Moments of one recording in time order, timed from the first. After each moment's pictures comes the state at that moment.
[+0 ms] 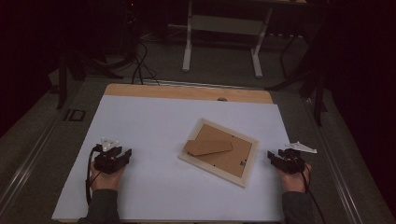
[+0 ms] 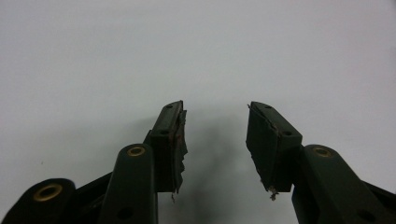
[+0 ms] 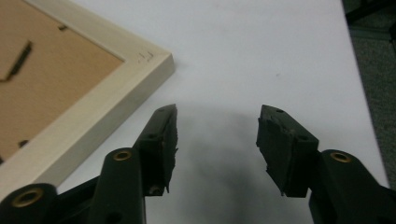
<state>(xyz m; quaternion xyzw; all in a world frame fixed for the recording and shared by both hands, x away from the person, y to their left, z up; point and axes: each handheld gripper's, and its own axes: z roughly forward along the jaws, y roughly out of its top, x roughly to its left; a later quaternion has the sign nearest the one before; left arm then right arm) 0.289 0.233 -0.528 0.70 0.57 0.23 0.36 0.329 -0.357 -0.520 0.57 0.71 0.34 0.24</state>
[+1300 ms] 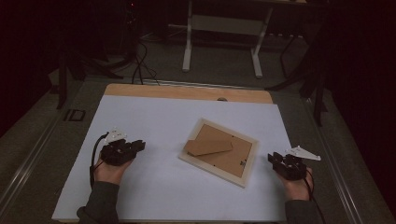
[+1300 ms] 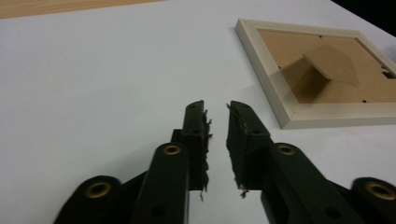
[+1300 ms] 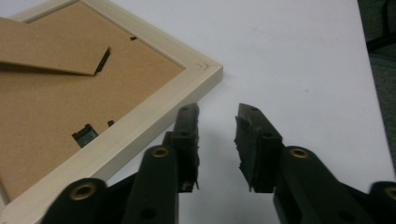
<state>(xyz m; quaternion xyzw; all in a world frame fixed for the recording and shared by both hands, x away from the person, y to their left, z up) 0.300 0.209 -0.481 0.75 0.46 0.15 0.45 0.299 -0.344 -0.500 0.52 0.73 0.38 0.24</state>
